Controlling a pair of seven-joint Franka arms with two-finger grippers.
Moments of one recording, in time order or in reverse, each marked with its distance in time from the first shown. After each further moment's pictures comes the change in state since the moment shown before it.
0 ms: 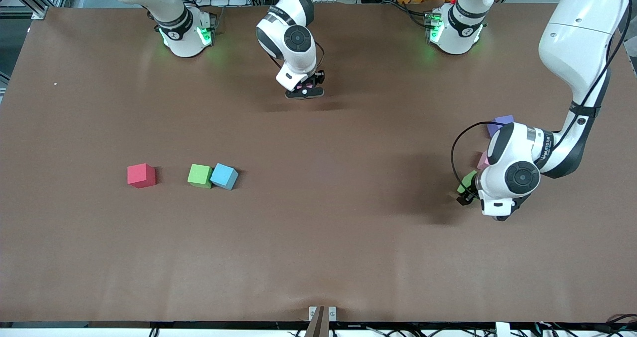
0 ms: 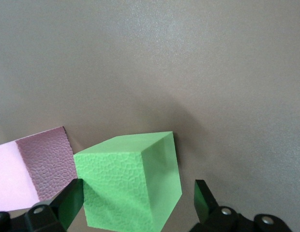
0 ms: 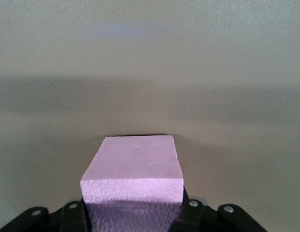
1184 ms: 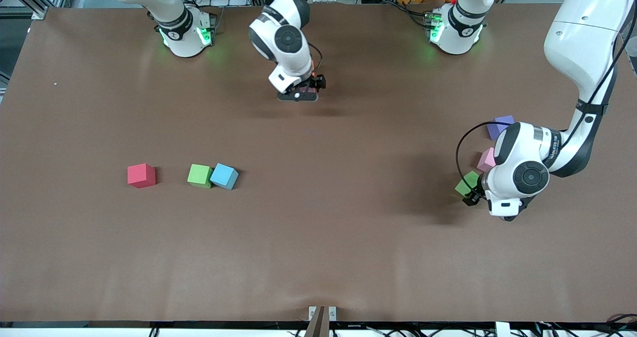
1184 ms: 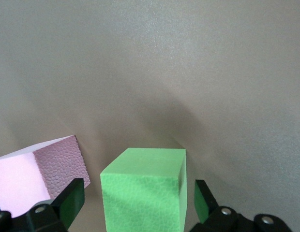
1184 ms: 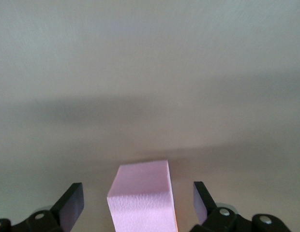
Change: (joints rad) left arm 0.027 -0.010 0.000 0.000 0.000 -0.002 0.000; right arm -0.116 -0.098 -0.004 0.007 0.002 -0.021 0.087
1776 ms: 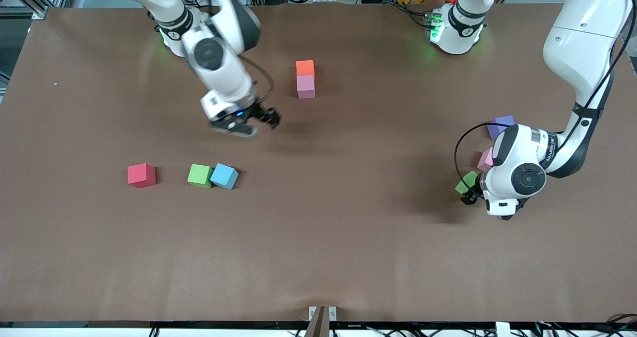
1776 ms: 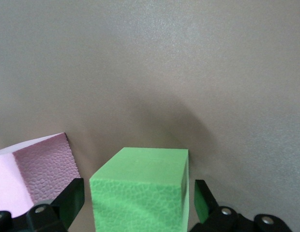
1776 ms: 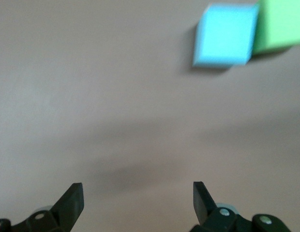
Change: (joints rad) left arm 0.005 0.027 -0.004 -0.014 -0.003 0.032 -0.012; right arm -0.385 -0.151 -0.010 0.008 -0.146 -0.057 -0.131
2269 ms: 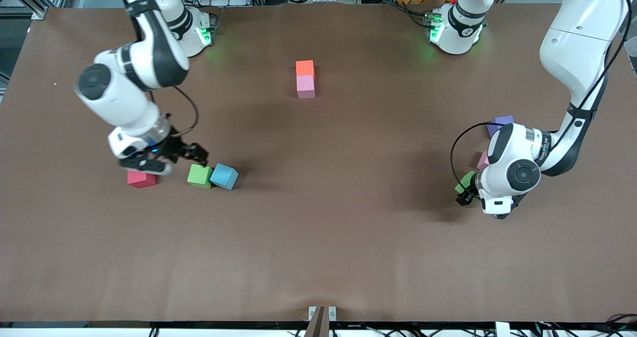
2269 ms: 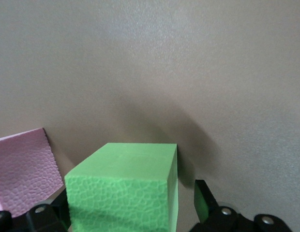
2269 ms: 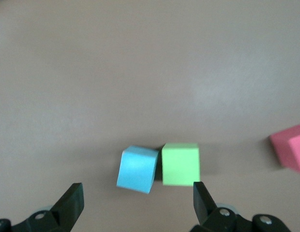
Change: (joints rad) left arm 0.001 0.002 -0.001 -0.053 -0.001 0.092 -0.017; right arm -0.313 -0.005 -0.019 0.125 -0.005 -0.013 -0.426
